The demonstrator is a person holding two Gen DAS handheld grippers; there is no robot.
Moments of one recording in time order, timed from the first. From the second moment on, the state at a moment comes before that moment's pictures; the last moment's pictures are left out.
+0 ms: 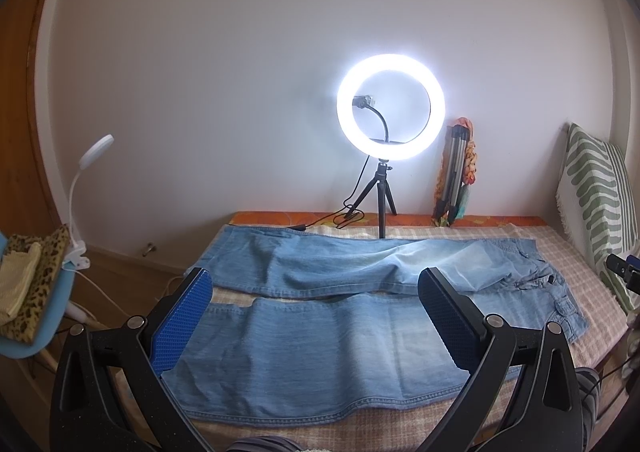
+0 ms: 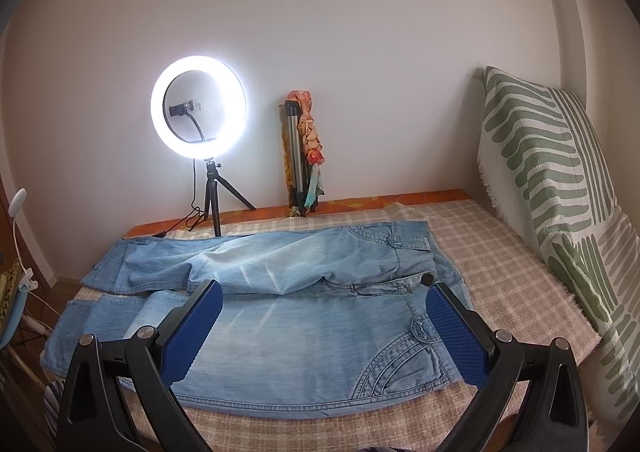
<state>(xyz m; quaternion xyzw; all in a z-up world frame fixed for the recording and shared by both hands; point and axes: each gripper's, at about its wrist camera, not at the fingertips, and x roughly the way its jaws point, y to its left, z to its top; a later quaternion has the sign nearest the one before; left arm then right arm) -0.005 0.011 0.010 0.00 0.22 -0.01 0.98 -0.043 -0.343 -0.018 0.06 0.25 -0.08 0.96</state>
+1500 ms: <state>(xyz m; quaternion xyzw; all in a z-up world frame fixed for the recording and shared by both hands) 0.012 0.012 -0.008 0.00 0.24 0.00 0.97 -0.020 -0.350 -0.028 0.07 0.27 -0.06 0.96</state>
